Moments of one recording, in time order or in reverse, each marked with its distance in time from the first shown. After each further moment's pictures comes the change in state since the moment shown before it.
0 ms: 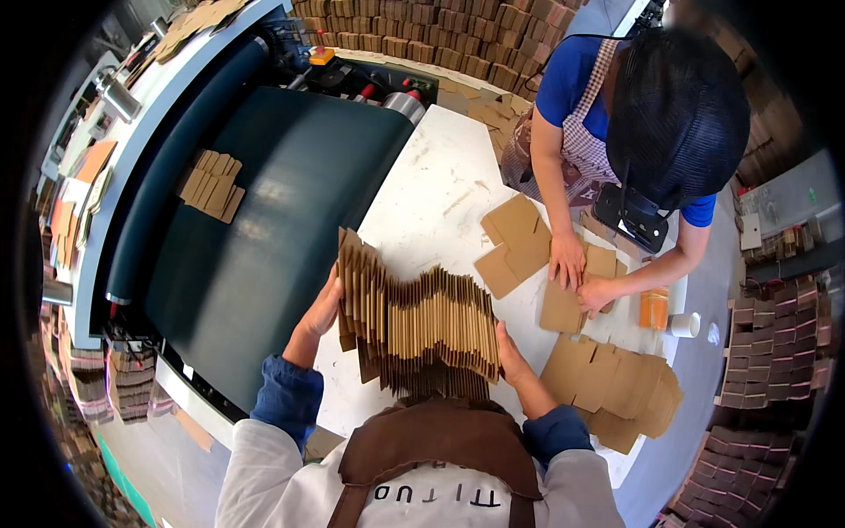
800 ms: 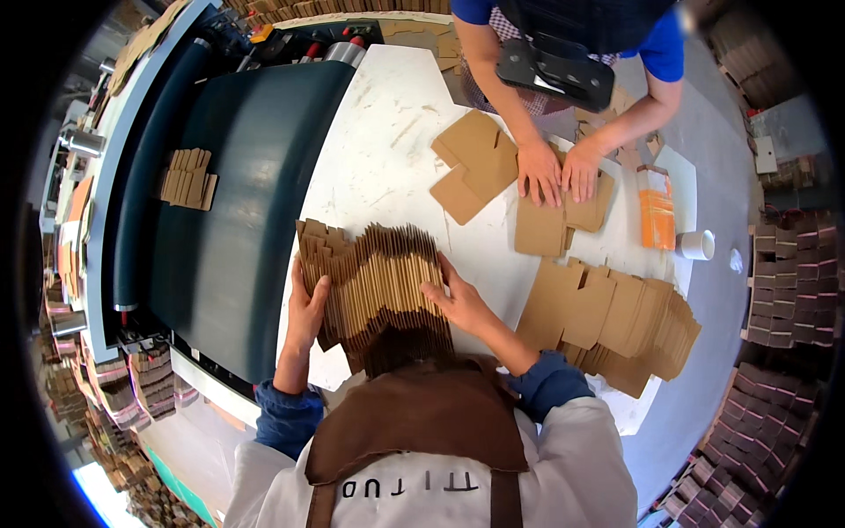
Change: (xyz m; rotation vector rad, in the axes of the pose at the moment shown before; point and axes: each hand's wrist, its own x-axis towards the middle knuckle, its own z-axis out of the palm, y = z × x) left_hand -0.065 0.010 0.131 0.426 0.413 -0.079; right_hand -0.026 0.000 0.007 -0.642 0.086 -0.221
